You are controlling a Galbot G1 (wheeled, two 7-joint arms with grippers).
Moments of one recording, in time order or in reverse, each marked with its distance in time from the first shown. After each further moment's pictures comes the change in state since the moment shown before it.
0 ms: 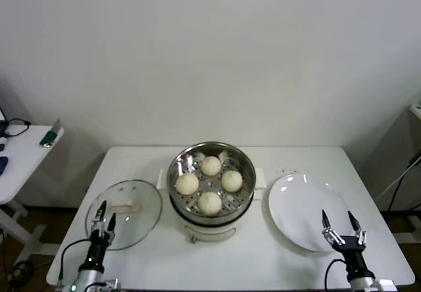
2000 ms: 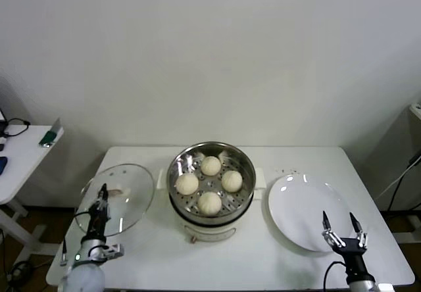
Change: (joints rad) left arm -0.145 0.038 0.044 -0.031 -0.147 0.147 0.133; right arm -0.009 0.040 0.022 0.016 -0.061 0.018 0.012
